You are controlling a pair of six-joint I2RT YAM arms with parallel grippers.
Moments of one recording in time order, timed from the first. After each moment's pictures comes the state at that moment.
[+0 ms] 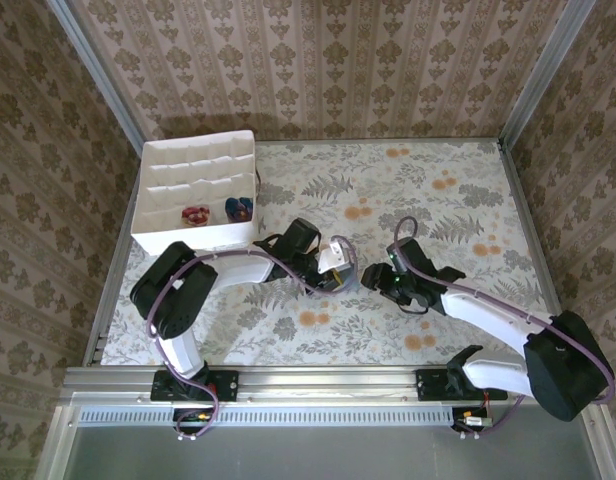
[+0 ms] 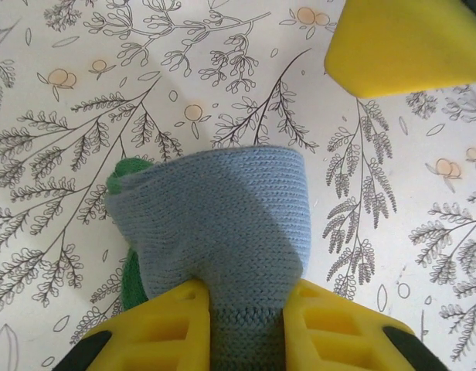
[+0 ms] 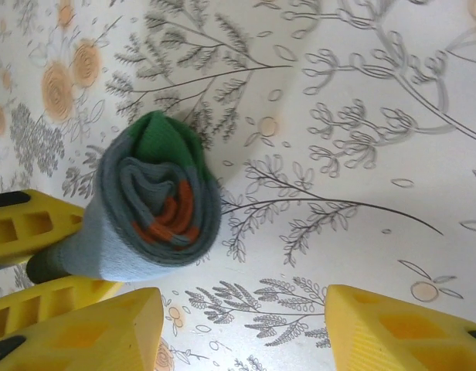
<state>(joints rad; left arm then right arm) -0.80 1.77 0.93 -0.10 0.53 0.42 0.54 1.18 0.55 -0.31 -0.11 0.98</state>
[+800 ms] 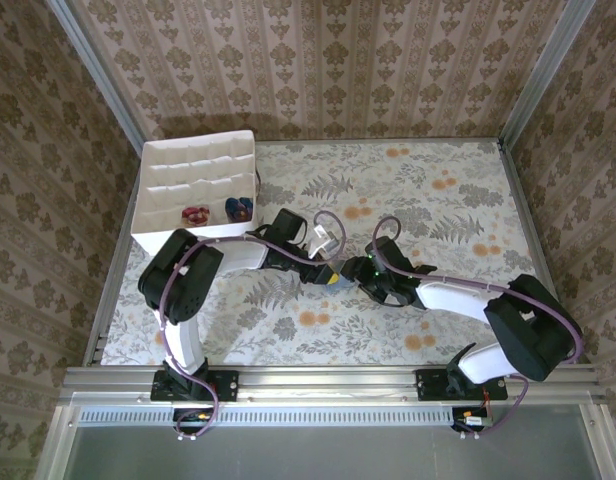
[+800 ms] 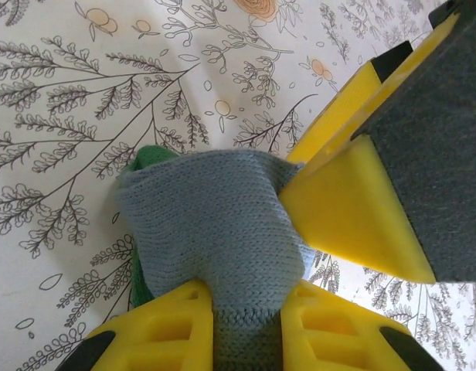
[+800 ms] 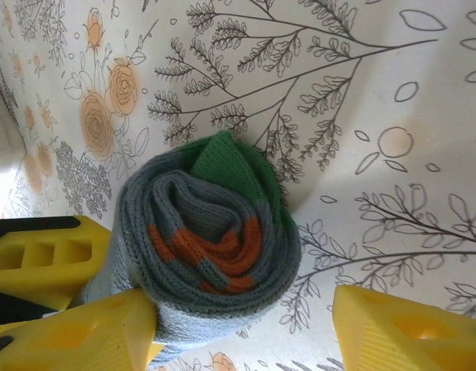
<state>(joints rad) -0.67 1.86 0.97 -0.09 0.80 0.14 0.62 1.43 0.59 -0.01 -0.11 1.21</state>
